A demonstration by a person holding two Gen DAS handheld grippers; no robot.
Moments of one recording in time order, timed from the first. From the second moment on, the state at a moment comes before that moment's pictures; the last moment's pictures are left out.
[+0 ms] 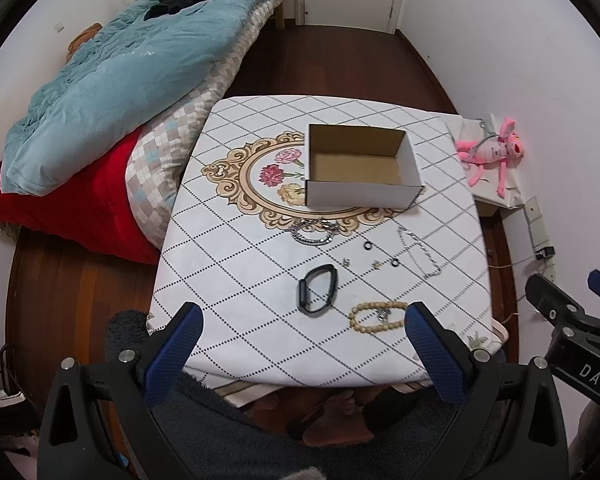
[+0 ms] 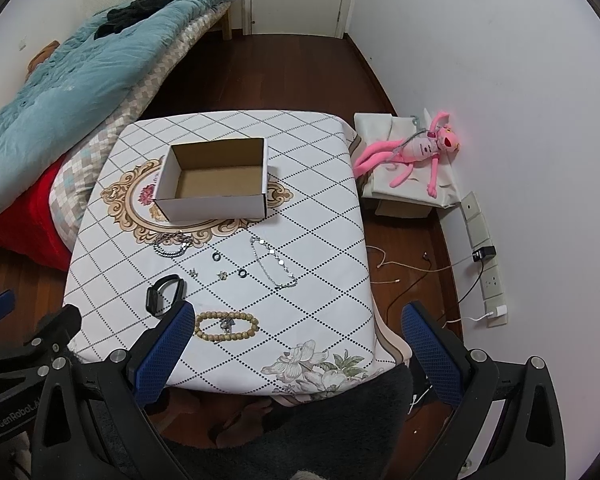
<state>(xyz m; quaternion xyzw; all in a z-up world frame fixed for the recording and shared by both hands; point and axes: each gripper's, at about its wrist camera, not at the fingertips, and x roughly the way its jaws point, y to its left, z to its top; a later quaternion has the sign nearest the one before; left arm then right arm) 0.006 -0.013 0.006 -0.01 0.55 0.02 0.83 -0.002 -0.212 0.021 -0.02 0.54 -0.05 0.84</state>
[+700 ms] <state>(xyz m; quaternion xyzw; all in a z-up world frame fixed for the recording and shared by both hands) 0.065 0.008 -0.165 0.02 0.63 0.03 0.77 0.047 -0.208 -0.198 0.02 0.68 -0.04 0.73</state>
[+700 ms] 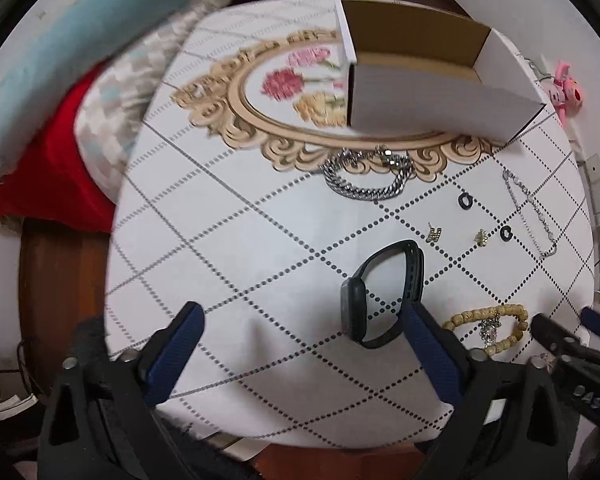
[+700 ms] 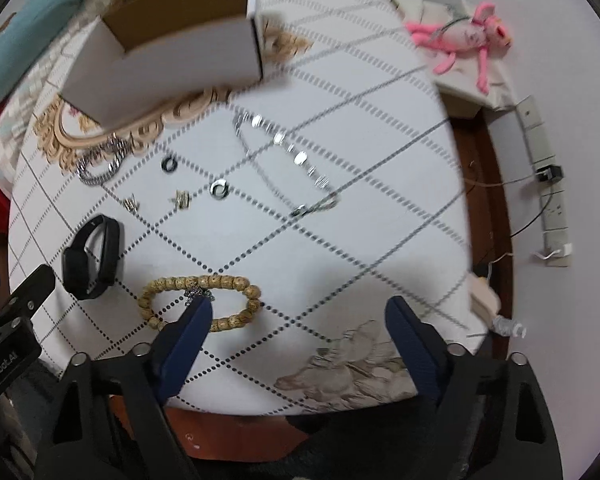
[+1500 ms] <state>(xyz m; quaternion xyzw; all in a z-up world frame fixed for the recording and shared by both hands) 0.079 -0.004 -0.198 0.04 0.64 -0.02 0.77 0.024 -0.182 -0.219 0.01 0.66 -0.03 0.75</state>
